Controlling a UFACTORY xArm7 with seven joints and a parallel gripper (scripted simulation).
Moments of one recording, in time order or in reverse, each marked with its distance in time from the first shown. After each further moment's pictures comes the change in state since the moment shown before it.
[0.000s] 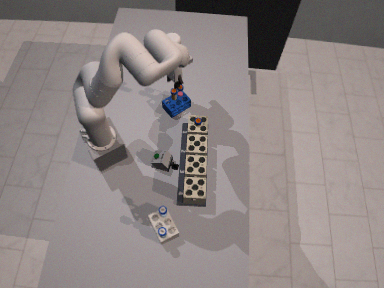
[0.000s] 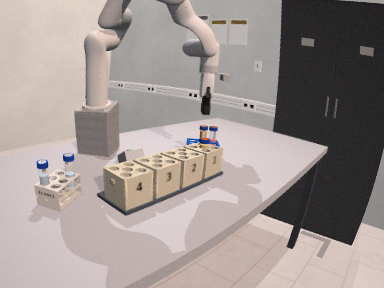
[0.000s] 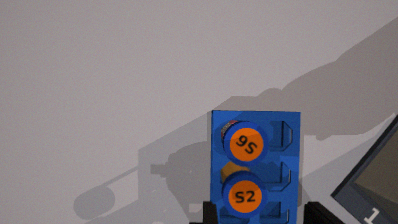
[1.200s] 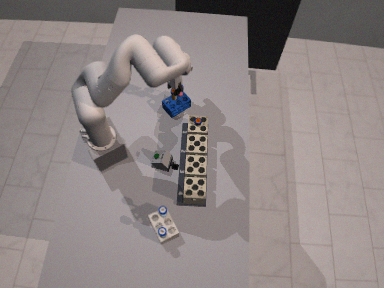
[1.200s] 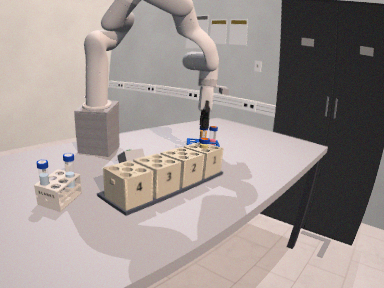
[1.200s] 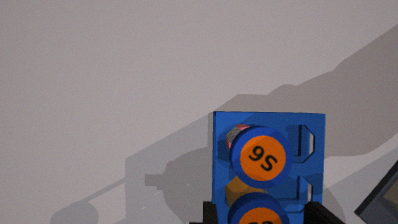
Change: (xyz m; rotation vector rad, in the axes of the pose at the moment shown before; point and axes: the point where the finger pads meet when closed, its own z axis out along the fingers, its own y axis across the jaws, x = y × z) arm 0.000 0.000 0.055 0.000 0.001 0.000
